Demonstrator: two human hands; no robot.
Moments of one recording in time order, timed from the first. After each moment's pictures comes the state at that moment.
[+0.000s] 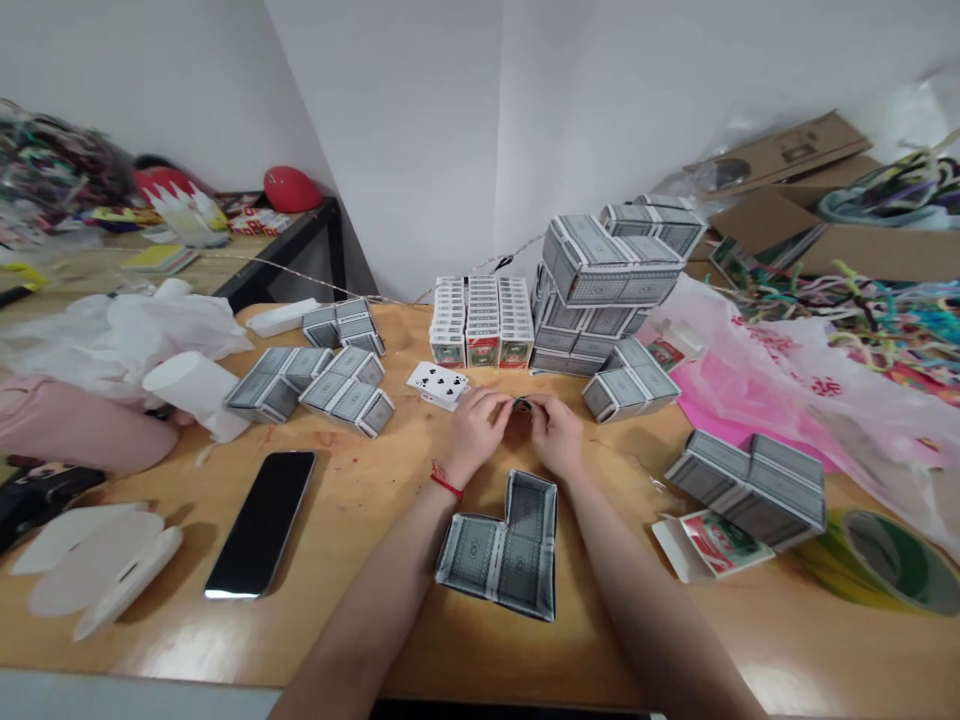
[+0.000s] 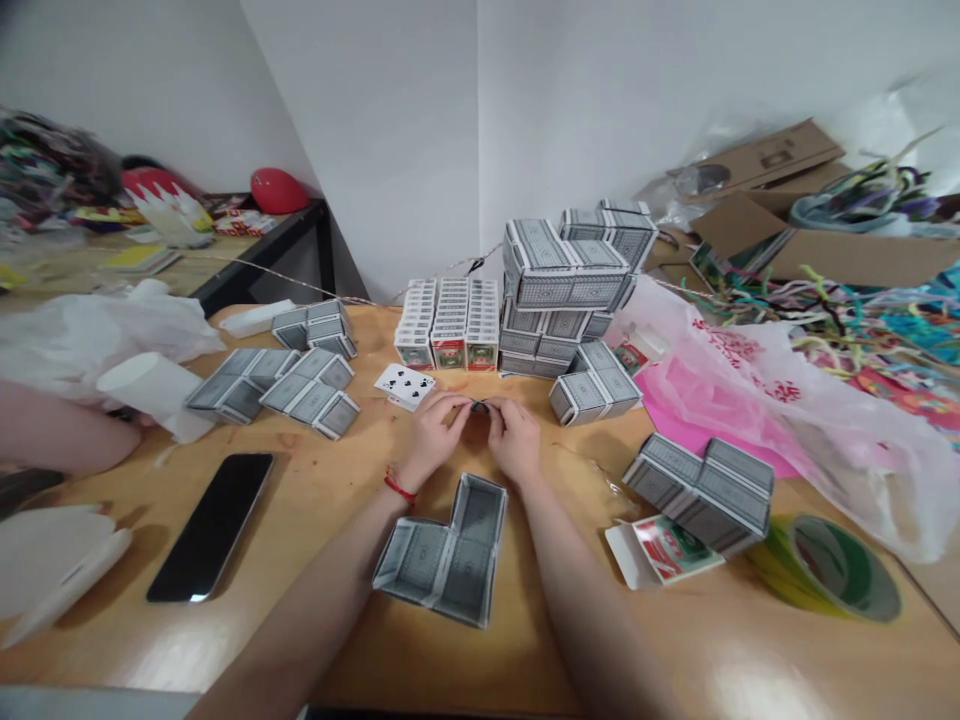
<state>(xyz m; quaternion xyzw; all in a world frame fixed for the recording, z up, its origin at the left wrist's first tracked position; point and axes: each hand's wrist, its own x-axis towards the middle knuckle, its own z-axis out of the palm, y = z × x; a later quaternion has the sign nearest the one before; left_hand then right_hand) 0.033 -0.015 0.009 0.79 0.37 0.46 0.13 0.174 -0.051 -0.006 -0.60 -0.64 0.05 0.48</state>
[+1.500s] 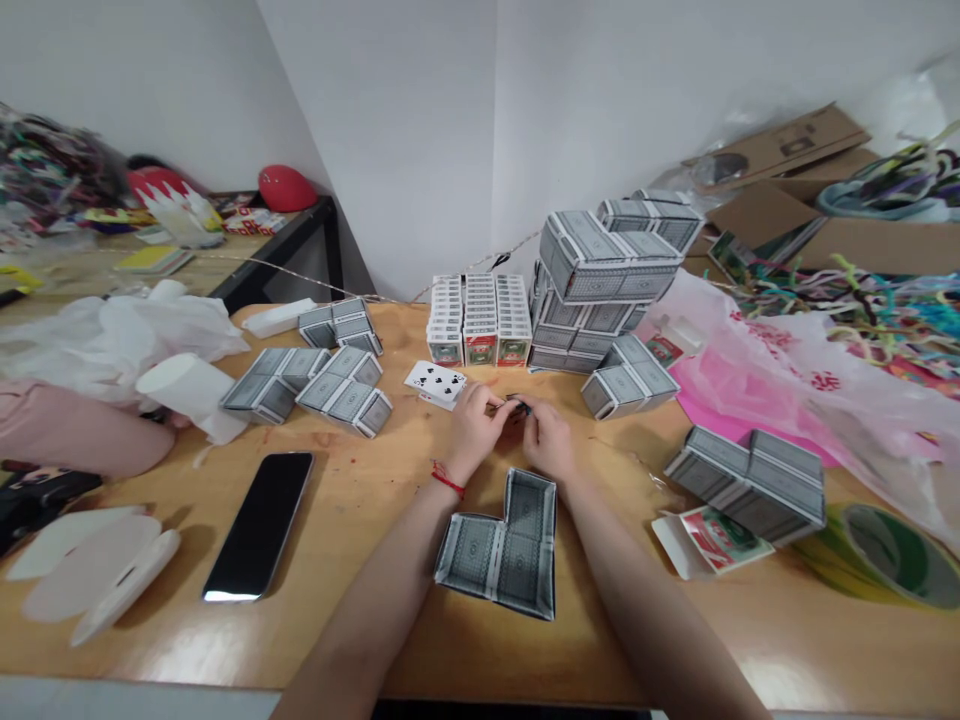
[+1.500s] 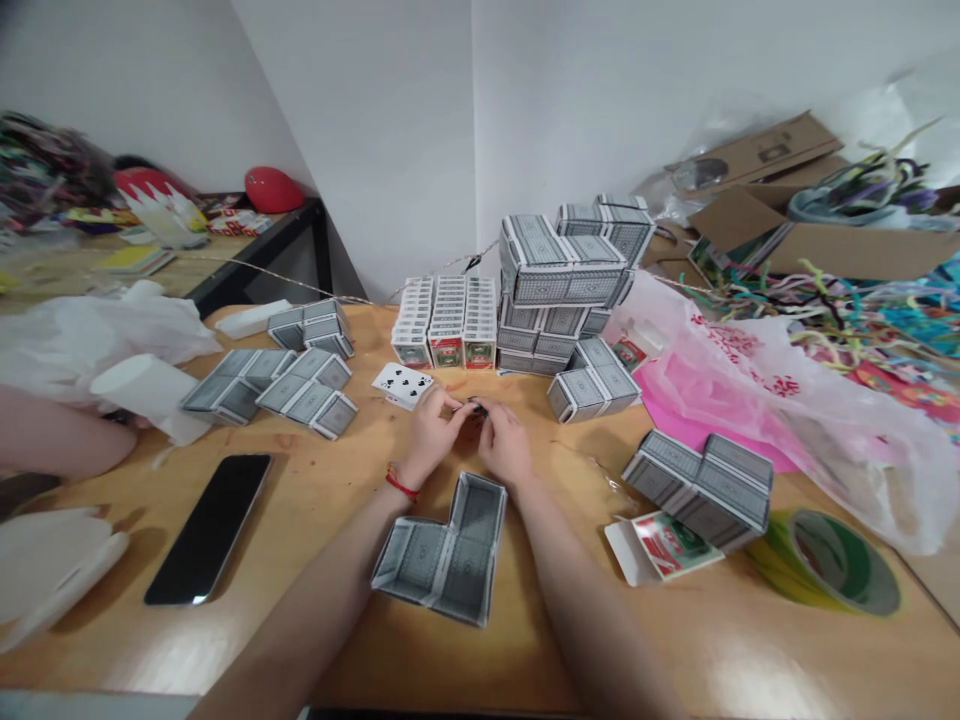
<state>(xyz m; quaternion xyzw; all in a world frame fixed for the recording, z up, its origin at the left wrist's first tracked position) 0.038 -0.011 0.004 0.76 0.42 0.47 0.15 0.167 -0.058 -0.008 -0.56 -0.69 0.10 0.45</state>
